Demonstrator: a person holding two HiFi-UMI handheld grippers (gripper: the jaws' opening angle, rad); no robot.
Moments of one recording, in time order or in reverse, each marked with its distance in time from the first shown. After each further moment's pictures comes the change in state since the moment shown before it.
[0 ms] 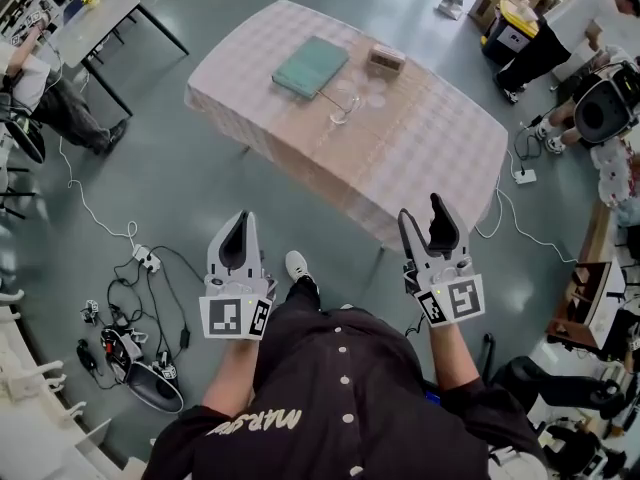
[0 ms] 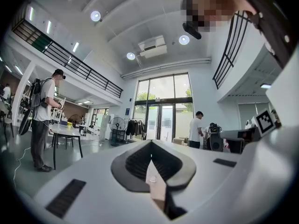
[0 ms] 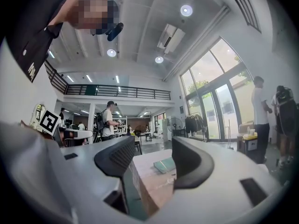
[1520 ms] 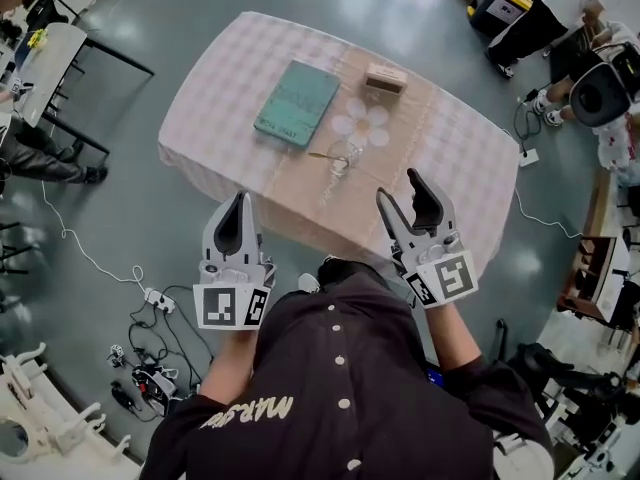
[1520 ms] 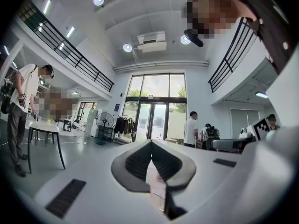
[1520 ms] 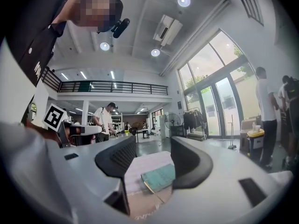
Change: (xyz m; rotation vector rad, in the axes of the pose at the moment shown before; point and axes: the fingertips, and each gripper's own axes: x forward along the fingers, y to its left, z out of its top) left arm 0.270 0.079 0.005 -0.043 0.028 -0.153; right arm 0.245 -0.079 -0.030 0.016 0.047 -0.022
